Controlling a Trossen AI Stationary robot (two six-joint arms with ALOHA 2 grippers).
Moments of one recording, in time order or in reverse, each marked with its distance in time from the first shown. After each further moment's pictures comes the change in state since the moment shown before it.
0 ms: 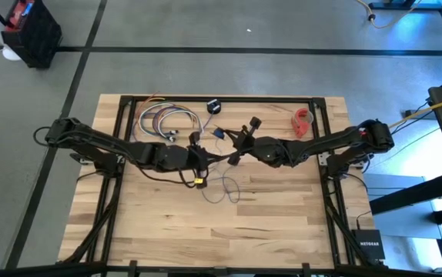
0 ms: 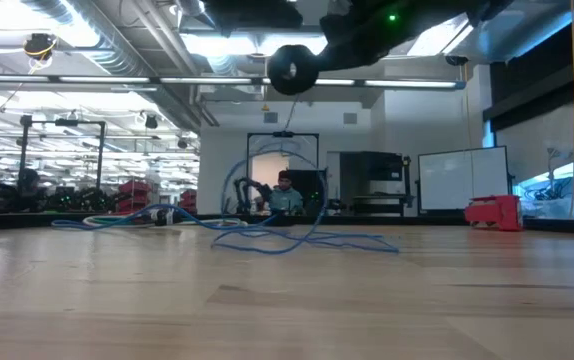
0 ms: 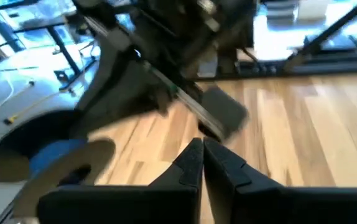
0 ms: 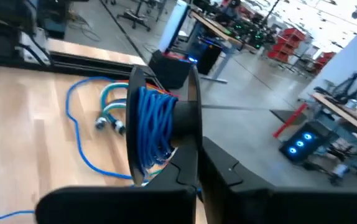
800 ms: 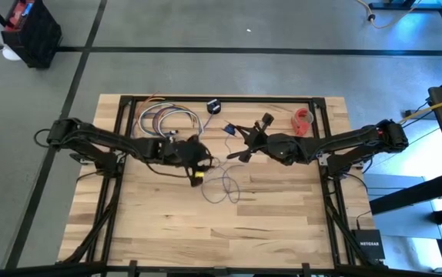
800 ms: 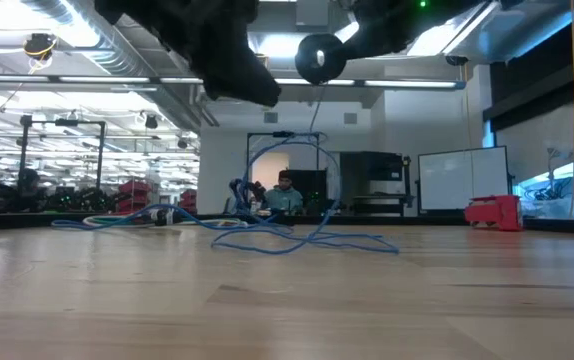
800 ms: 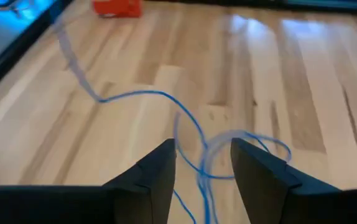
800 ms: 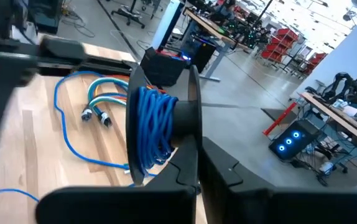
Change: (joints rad) left arm 0.123 0.018 -0.103 -0.114 0.257 -0.173; right arm 0.000 -0.171 -0.061 -0.120 0.027 -0.013
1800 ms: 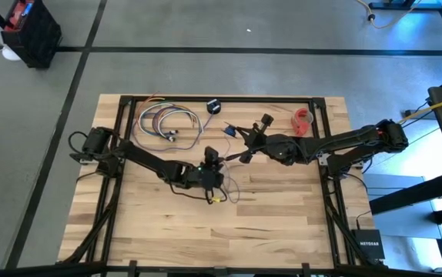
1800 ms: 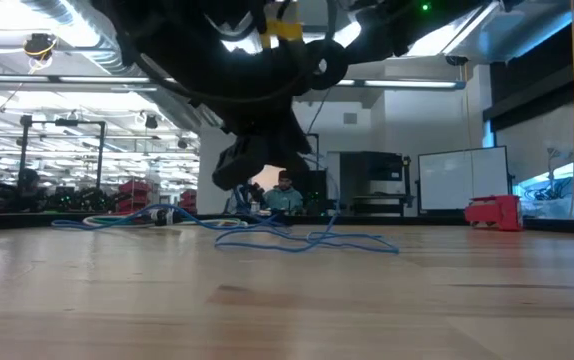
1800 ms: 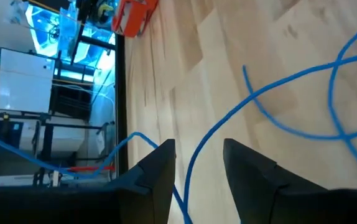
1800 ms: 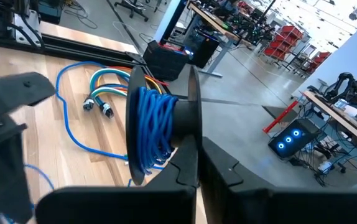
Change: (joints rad) left arm -0.138 0.404 0.109 0.198 -0.586 0.787; right arm 0.000 0.000 0.000 -0.041 -0.007 -0.006
